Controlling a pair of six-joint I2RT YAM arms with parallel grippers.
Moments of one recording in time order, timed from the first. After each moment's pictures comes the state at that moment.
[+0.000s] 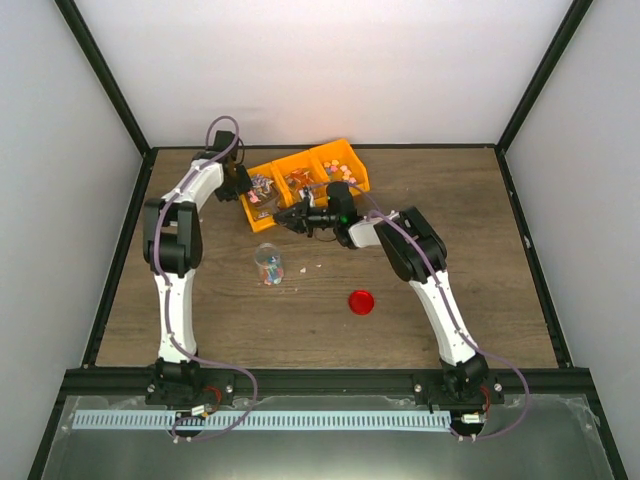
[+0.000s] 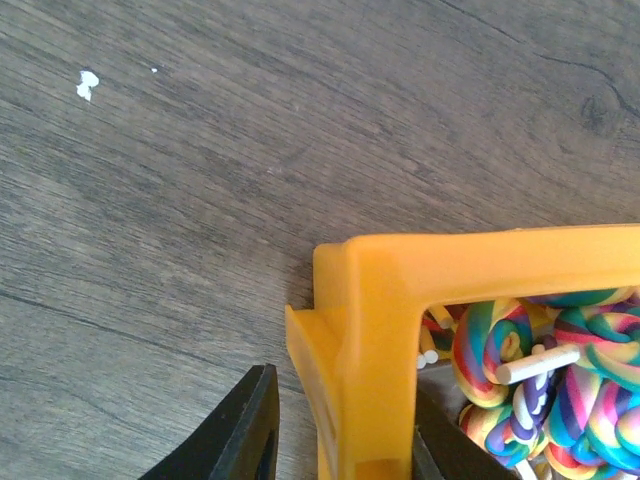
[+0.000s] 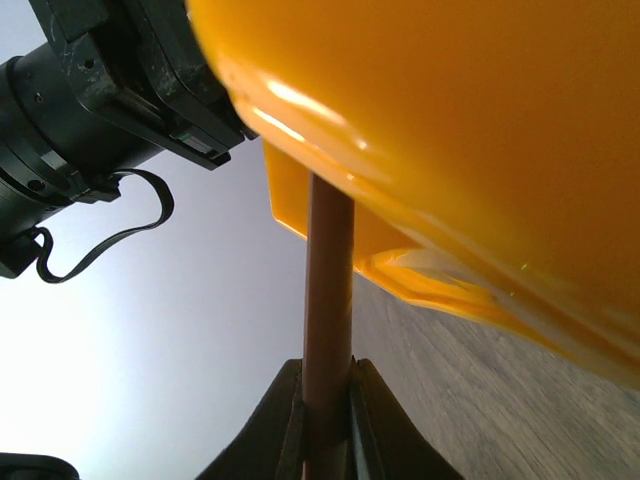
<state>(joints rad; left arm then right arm) -0.12 2.28 1.91 -0.76 -0.03 -0.57 0.55 2.46 1.52 0.76 -0.94 1.45</state>
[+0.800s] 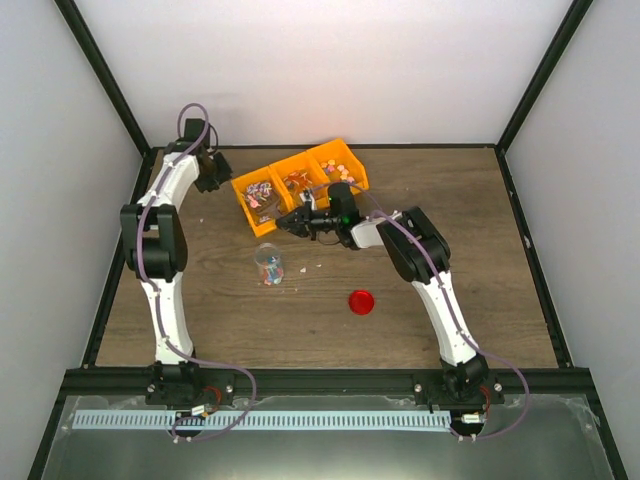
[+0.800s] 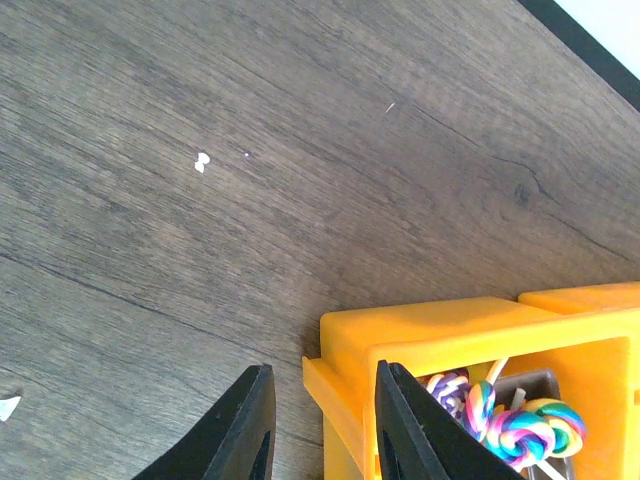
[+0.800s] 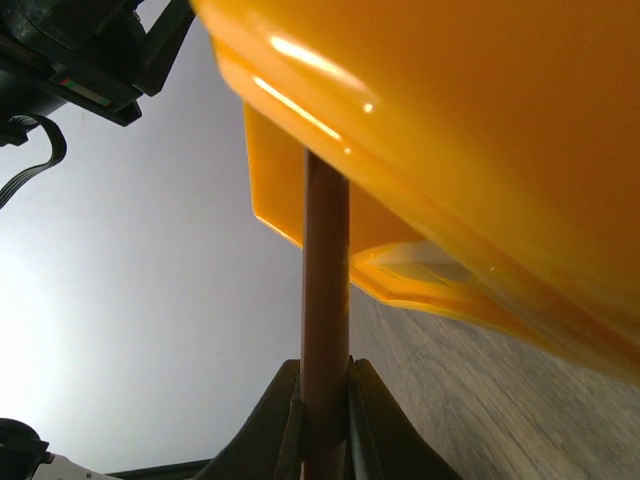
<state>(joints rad) -0.02 2.18 1.93 -0.81 0.08 -0.58 0.55 2.42 1.48 0.69 -0.98 1.32</state>
